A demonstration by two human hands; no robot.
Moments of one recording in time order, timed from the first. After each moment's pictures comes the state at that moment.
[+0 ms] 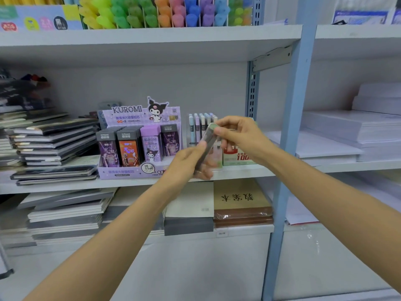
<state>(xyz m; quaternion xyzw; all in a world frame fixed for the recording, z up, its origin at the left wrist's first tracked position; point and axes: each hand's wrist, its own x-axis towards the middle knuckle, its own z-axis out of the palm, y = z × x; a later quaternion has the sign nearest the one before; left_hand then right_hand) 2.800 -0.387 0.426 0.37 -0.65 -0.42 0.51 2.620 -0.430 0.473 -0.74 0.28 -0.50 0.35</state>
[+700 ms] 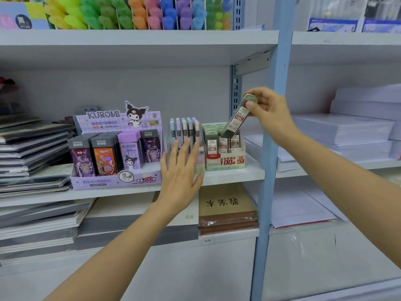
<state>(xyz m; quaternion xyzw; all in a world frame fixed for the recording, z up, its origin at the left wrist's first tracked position) 2.772 -0.417 0.394 0.54 -0.76 0.18 0.31 2.538 -0.446 0.513 -0.68 0.35 -0.63 0.15</state>
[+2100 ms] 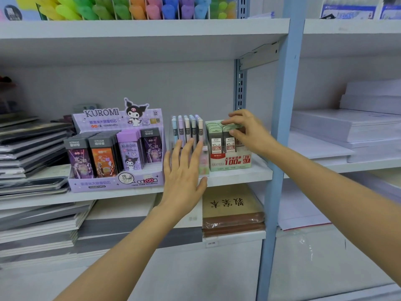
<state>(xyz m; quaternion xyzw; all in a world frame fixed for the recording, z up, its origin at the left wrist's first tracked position) 2.770 -0.422 0.389 0.53 -0.76 0.20 0.33 2.565 -0.487 0.474 -0.79 0.47 -0.40 0.02</state>
